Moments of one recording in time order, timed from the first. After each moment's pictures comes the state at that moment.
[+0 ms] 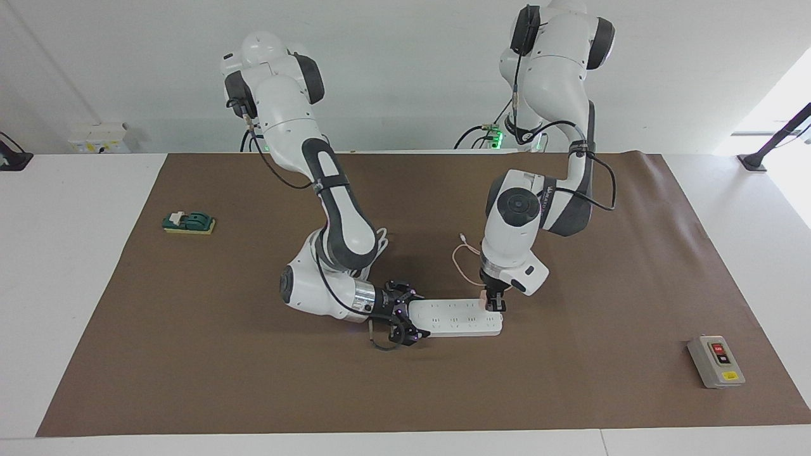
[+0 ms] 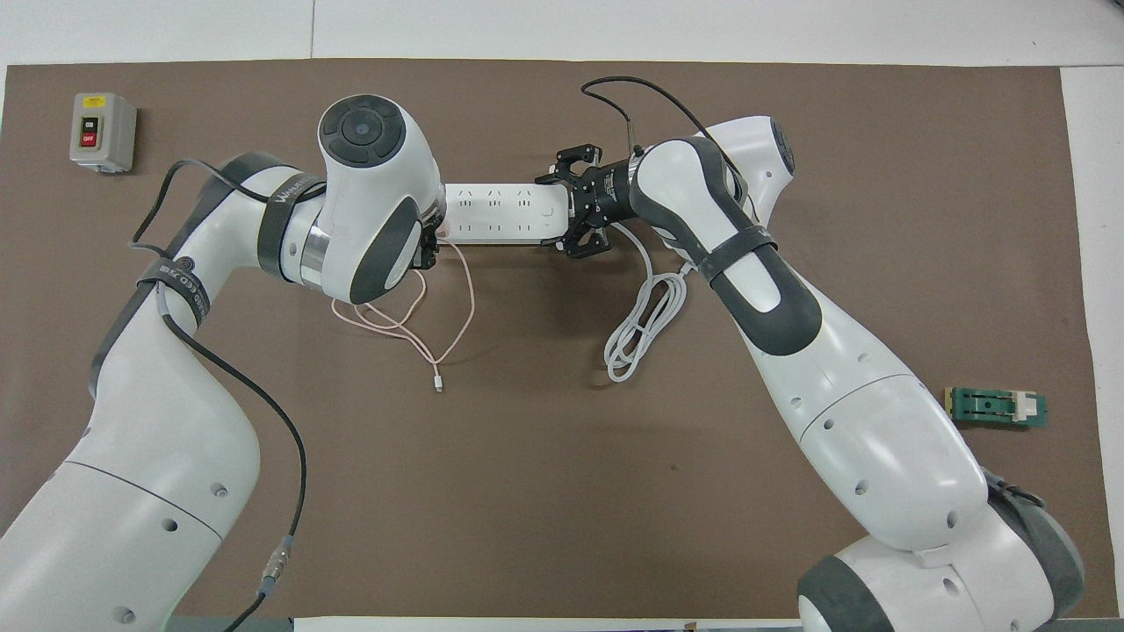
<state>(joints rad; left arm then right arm) -0.40 0.57 -0.05 -1.52 0.09 2.12 -1.95 0.34 0.92 0.01 -1.24 1.10 2.15 1.16</state>
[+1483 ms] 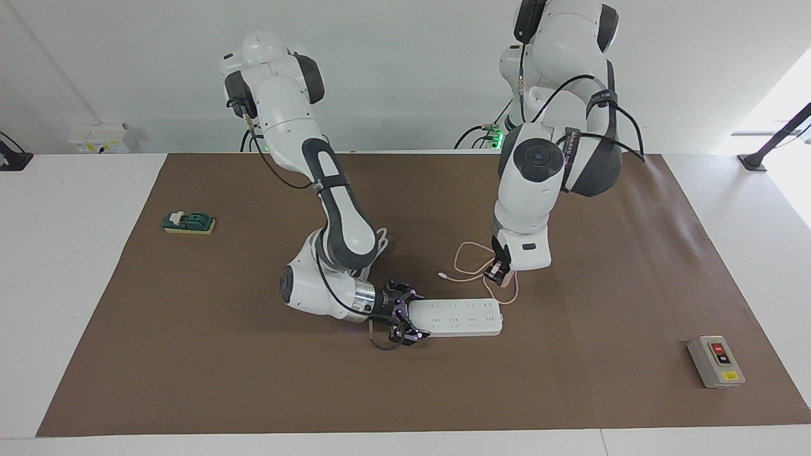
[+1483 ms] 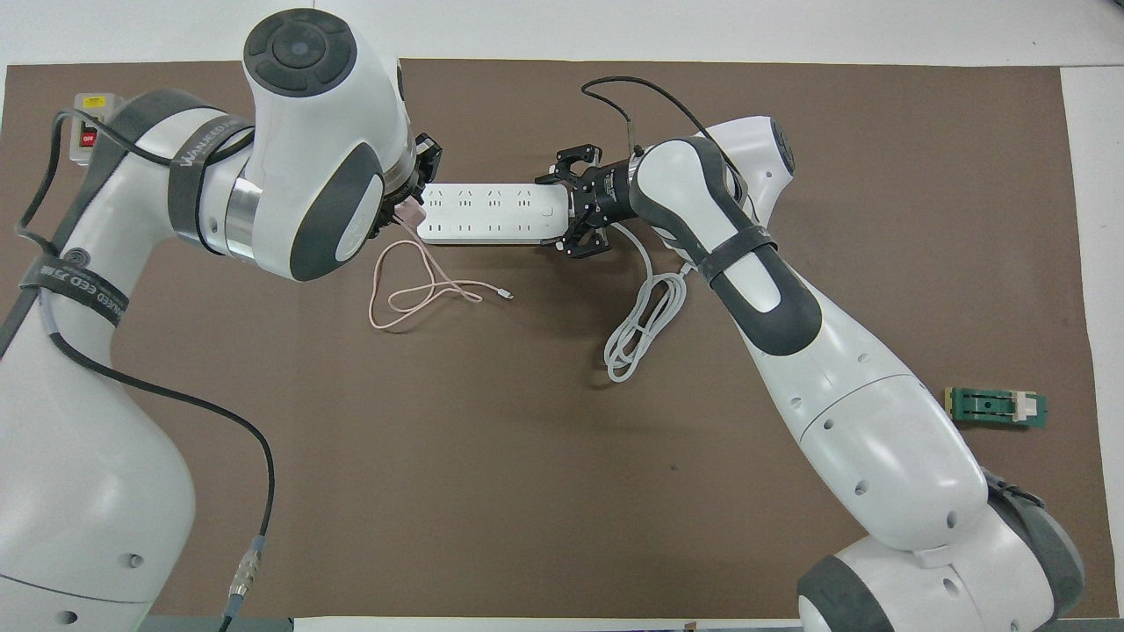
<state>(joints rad) -0.38 0.47 -0.05 -1.37 0.09 1.84 -1.06 0.34 0.92 0.01 -1.24 1.10 2.15 1.16</state>
